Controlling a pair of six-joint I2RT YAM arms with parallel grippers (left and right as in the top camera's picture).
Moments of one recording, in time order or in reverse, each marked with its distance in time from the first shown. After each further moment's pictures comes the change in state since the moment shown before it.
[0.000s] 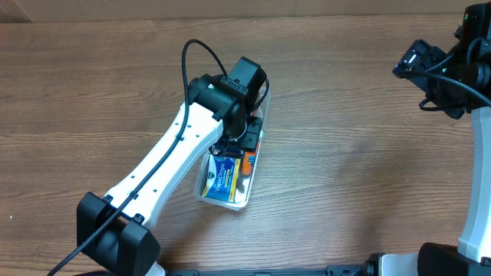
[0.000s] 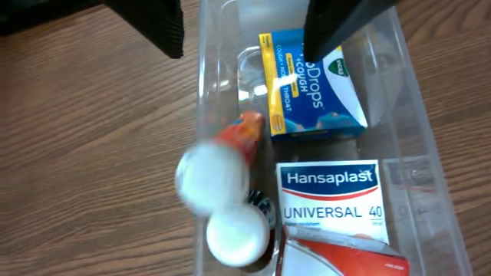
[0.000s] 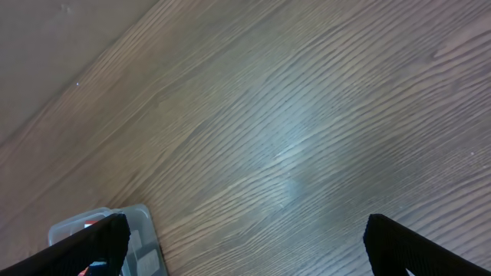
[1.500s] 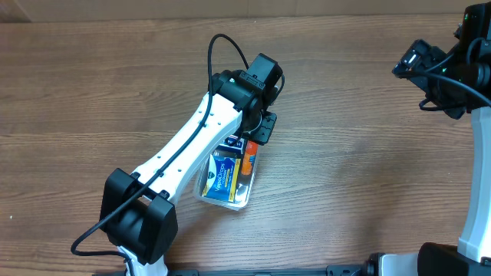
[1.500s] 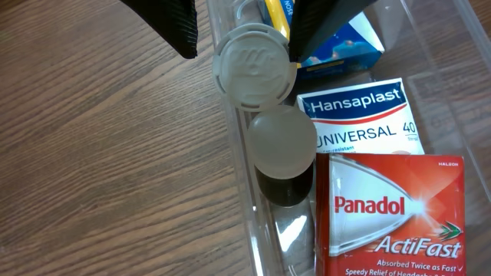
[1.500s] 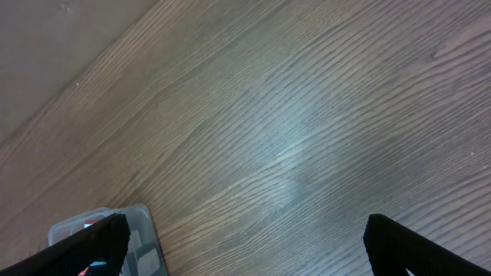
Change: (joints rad) left arm -0.032 0.137 0.064 0.097 -0.017 0.107; right arm 0.000 0.000 0.000 0.000 0.000 0.000
